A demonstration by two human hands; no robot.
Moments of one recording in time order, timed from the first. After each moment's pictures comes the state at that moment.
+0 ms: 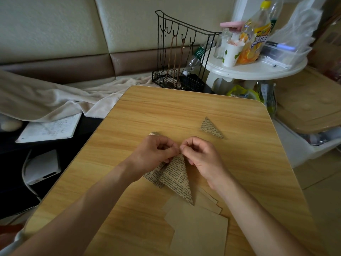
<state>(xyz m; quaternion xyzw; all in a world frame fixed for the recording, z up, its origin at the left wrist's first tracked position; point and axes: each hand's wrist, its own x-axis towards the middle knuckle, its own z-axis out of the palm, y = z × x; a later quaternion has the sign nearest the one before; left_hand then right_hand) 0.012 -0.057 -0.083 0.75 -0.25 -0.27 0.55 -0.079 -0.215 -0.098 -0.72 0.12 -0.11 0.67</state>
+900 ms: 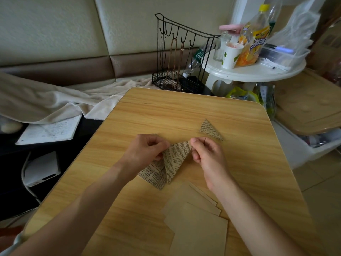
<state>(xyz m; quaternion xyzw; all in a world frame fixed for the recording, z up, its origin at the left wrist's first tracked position) 0.020 -0.049 -0.079 0.79 -0.15 -0.23 0.55 -0.075 -0.221 -0.107 -0.62 0.21 -0.20 0.73</state>
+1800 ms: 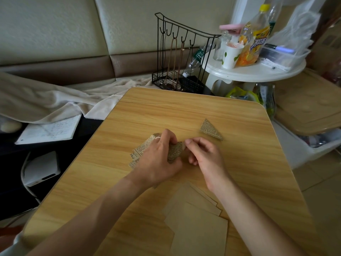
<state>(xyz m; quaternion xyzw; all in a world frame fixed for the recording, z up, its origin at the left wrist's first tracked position) -0.007 -0.066 -0.087 0.86 -0.36 -0.05 0.35 -0.075 -0.217 -0.110 -0.66 0.21 -0.17 0.70</state>
